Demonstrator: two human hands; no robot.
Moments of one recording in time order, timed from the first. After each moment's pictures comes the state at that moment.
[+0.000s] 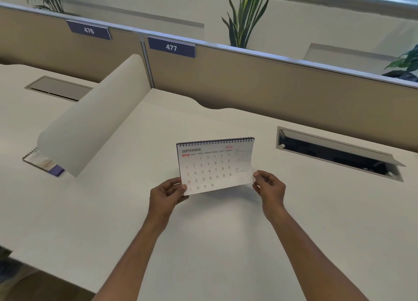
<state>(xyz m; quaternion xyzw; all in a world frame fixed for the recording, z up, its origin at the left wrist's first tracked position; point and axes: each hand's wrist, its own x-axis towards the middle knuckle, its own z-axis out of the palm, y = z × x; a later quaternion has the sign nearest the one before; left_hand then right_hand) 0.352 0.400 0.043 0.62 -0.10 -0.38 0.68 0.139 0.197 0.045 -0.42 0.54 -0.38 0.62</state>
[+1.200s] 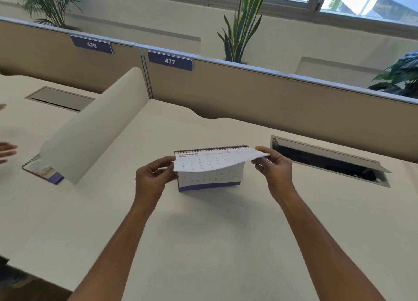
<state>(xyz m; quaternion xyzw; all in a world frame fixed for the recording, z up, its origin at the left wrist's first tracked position) 0.387 0.387 0.109 0.60 -0.22 -0.26 0.72 0.142 0.172 0.141 -0.54 0.38 -0.40 0.63</state>
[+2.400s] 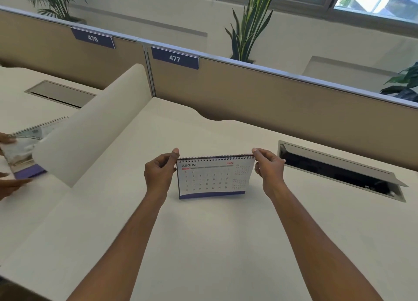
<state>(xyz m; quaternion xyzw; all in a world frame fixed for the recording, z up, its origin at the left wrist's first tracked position) 0.414 0.323 0.097 0.68 -0.08 -0.24 0.69 0.204 0.128 0.115 -0.49 0.52 -0.36 0.60</state>
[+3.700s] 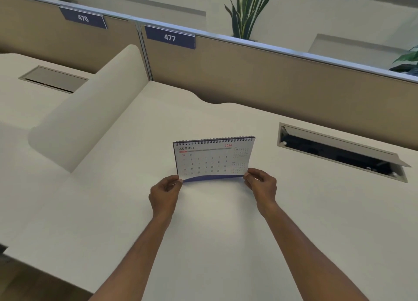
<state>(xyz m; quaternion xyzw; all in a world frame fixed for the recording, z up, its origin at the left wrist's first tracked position) 0.351 0.372 0.024 0.77 -0.02 -0.25 0.59 0.157 0.182 0.028 -0.47 0.56 -0.33 0.60</state>
